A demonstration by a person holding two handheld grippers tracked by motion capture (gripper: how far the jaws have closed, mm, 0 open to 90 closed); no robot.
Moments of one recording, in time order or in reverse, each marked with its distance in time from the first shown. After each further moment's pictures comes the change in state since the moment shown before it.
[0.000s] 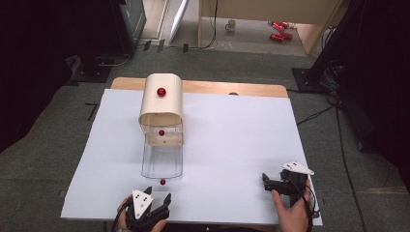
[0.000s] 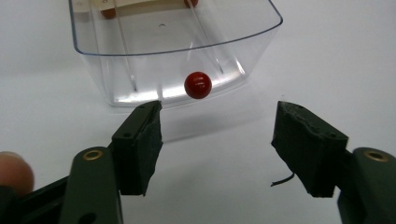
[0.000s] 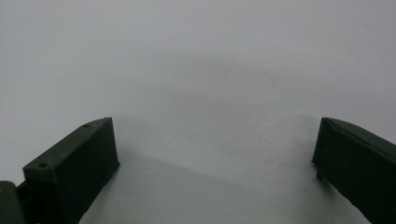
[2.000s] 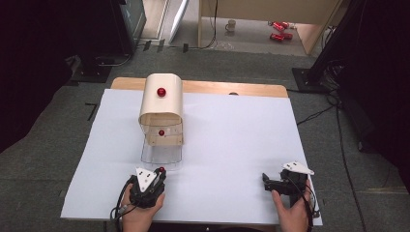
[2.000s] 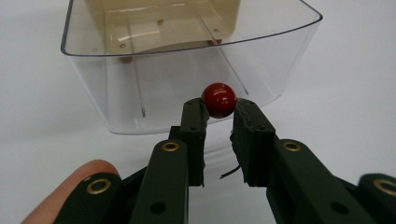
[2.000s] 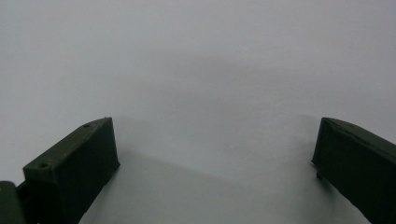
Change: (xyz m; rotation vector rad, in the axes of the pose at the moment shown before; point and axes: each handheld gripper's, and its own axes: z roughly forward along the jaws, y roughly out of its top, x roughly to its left) left arm 0.015 0.042 0.036 -0.012 0.042 0.003; right arm 0.000 0.000 0.000 0.000 0.001 0.000
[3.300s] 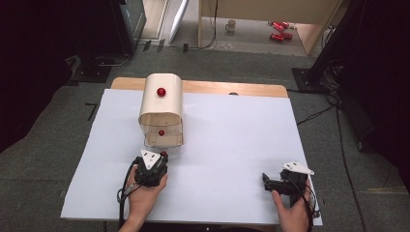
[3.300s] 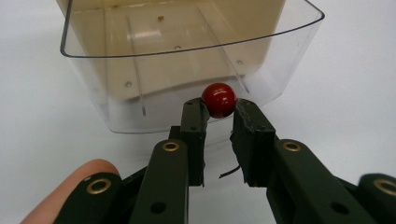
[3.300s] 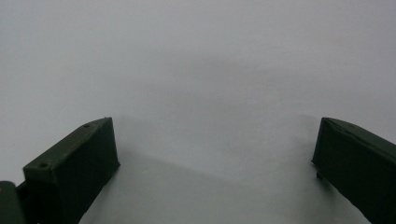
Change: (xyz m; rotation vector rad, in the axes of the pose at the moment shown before) left arm 0.011 0.028 0.044 -0.002 0.028 -0.005; right arm 0.000 0.000 0.000 0.000 0.000 0.000
